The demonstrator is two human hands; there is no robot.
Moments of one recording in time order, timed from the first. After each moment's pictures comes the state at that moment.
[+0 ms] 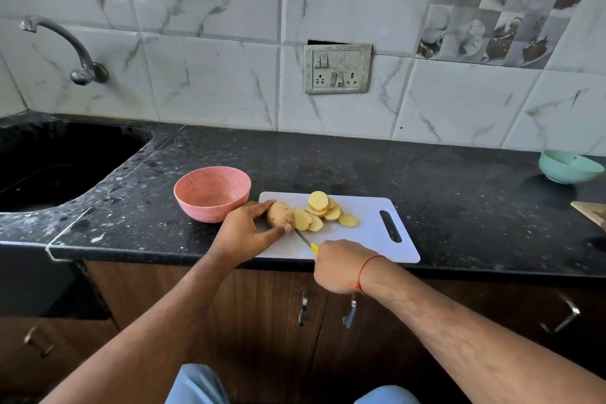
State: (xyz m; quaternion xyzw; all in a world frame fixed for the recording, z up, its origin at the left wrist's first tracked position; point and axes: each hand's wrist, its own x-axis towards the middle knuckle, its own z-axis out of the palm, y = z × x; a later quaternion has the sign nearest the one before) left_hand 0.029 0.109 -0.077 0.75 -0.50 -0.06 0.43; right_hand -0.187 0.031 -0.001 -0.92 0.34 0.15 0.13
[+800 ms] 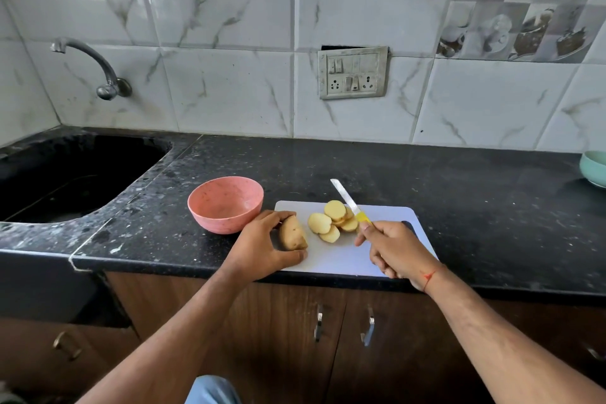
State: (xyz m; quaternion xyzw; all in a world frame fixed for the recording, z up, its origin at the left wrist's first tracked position) left_hand 0.025 0.109 -0.079 0.75 -0.51 -0.07 0.42; right_hand -0.219 -0.051 -0.020 -0.79 0.34 -0.18 0.48
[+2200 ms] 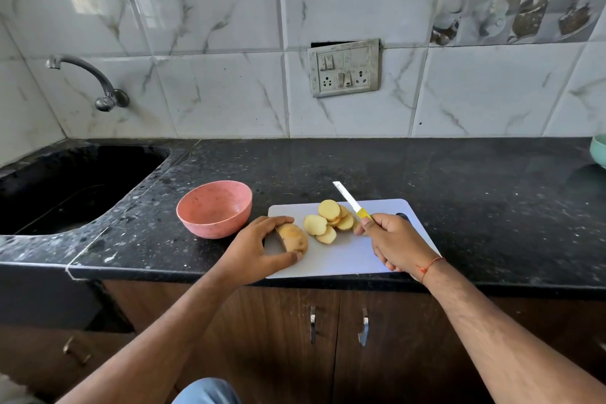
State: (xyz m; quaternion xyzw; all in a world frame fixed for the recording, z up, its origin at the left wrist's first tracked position) left_hand 0.016 0.106 -0.072 0.75 -0.53 -0.10 0.37; right_hand -0.225 -0.086 -0.036 -0.79 0.34 -0.20 0.46
